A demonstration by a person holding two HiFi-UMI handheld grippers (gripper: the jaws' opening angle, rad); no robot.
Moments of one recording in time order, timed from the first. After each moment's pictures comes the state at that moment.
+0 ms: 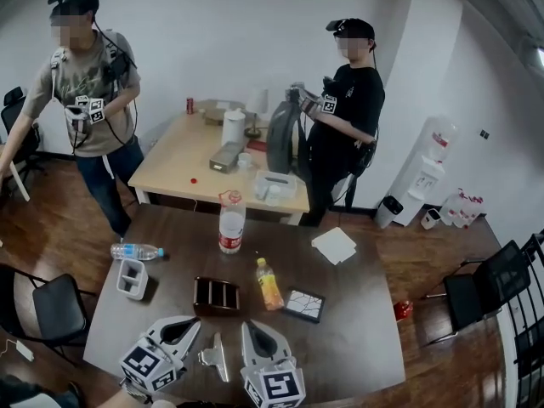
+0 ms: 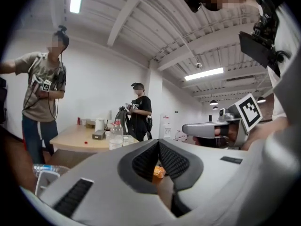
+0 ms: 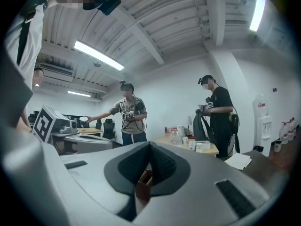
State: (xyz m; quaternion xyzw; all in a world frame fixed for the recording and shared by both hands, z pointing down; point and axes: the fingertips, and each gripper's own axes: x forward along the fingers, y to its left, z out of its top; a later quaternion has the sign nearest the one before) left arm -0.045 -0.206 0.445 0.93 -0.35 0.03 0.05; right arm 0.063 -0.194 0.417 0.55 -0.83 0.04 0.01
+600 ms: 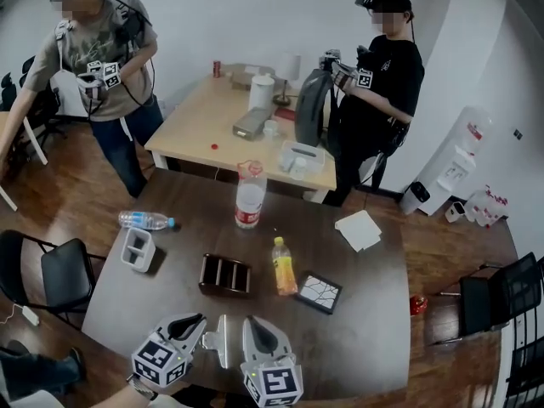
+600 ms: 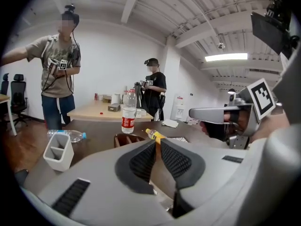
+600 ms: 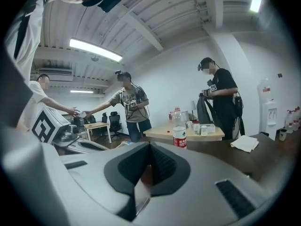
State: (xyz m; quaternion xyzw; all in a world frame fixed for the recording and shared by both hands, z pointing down) left arm -0.045 -0.202 0.544 0.88 -0.41 0.15 0.15; right arm 0.066 -0.205 0.490 0.52 -0.85 0.10 0.04
